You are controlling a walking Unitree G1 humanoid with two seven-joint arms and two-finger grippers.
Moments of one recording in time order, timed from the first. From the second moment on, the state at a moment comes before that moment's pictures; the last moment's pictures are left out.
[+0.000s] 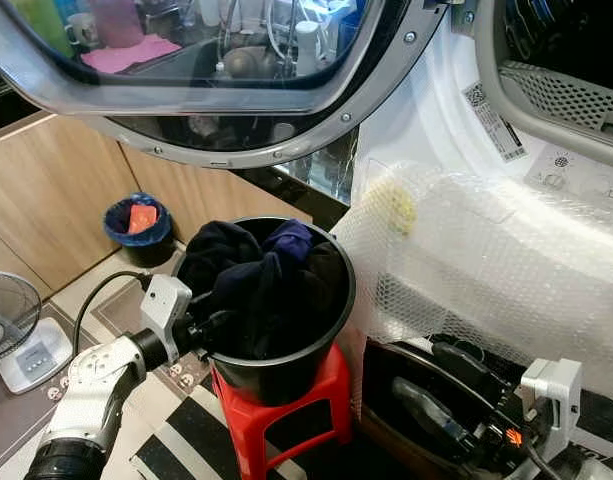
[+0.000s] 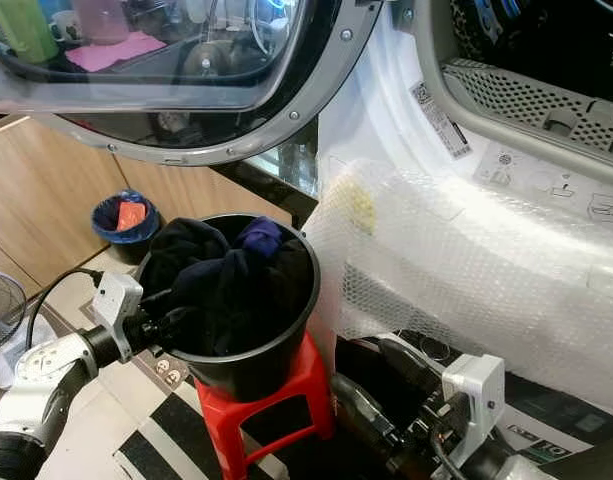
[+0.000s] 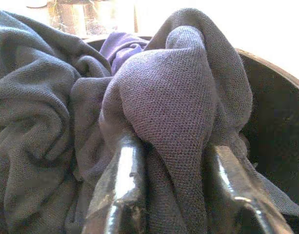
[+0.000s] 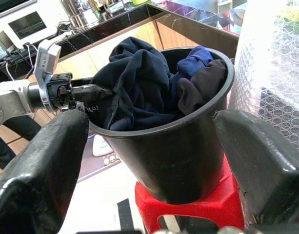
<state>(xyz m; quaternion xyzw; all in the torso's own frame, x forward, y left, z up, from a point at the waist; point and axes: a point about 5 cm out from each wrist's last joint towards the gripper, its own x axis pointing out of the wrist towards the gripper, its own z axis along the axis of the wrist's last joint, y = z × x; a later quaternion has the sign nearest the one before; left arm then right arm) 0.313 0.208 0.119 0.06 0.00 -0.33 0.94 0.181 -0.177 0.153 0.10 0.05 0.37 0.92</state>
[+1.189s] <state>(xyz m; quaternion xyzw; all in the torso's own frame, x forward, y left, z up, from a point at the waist) 0.313 0.188 0.169 0.15 -0.04 -0.32 0.94 0.201 -0.173 0.146 0.10 0.03 0.36 0.93</state>
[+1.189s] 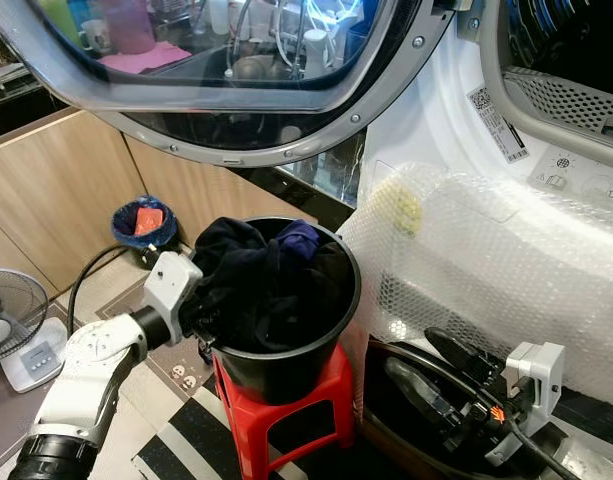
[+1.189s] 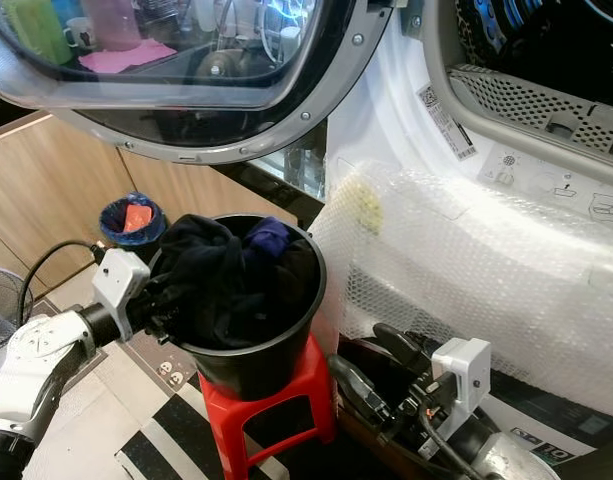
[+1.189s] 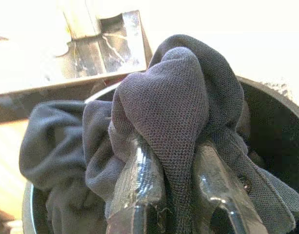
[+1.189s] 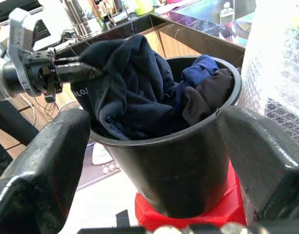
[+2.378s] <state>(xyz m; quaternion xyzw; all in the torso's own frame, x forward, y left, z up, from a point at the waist) 0.315 0.149 0.233 0.16 -0.13 -0.34 0.92 0.207 -0.170 0.142 0.11 0.01 0.36 0.93</state>
